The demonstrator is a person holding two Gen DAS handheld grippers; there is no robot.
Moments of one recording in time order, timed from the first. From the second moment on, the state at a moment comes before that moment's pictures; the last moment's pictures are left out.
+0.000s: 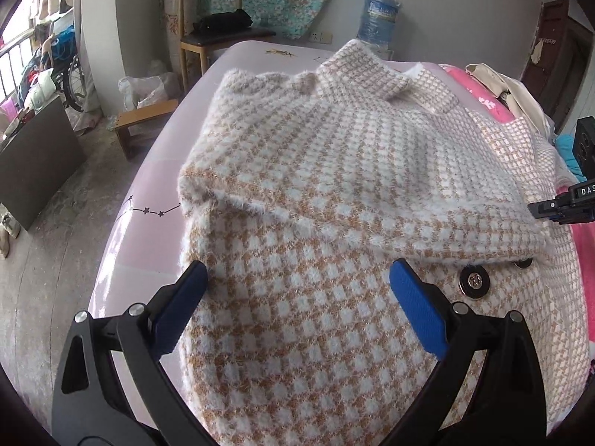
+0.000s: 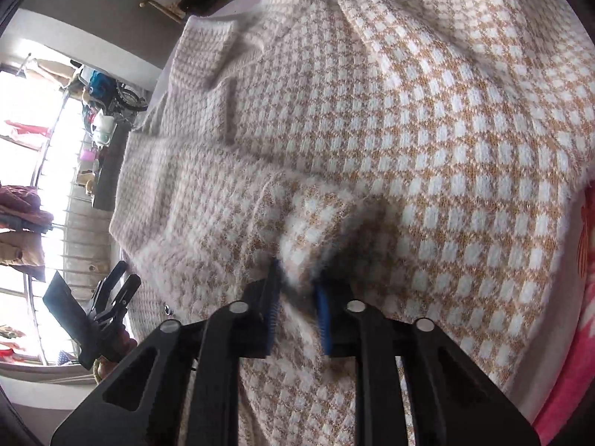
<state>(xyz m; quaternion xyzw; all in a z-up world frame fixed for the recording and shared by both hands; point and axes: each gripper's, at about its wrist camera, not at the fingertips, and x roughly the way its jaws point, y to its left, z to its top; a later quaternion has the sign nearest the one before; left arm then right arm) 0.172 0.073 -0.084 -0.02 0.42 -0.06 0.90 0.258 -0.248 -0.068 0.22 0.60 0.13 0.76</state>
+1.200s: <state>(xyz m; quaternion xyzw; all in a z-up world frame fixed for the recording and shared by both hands) 0.177 0.114 -0.073 -0.05 0.39 0.00 0.92 0.365 -0.265 -0.011 0.18 0.56 0.16 0.80</state>
